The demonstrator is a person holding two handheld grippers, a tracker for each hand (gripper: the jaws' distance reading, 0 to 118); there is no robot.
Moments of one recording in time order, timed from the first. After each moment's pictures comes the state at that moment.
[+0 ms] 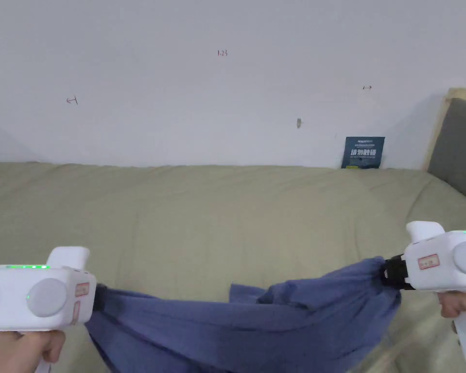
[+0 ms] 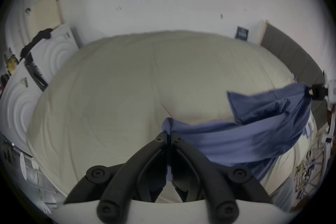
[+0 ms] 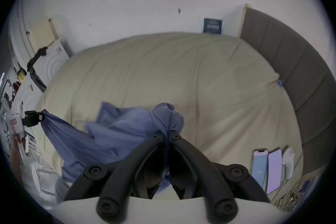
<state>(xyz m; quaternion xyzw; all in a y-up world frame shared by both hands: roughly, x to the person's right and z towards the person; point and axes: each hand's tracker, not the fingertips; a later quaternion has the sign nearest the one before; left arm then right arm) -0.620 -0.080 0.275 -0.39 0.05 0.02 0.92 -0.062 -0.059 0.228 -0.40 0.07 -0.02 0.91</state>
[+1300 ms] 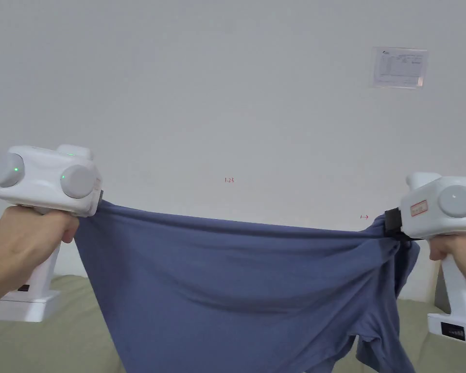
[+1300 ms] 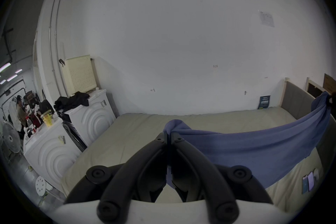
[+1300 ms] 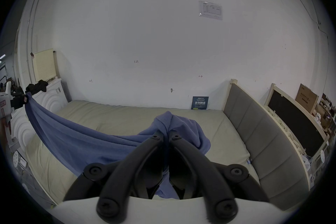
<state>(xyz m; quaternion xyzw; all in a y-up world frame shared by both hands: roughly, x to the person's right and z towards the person) -0.613 0.193 0.147 -0.18 0.17 -0.05 0.97 -0.093 0.187 0.116 -0.21 0.03 0.03 0.98</state>
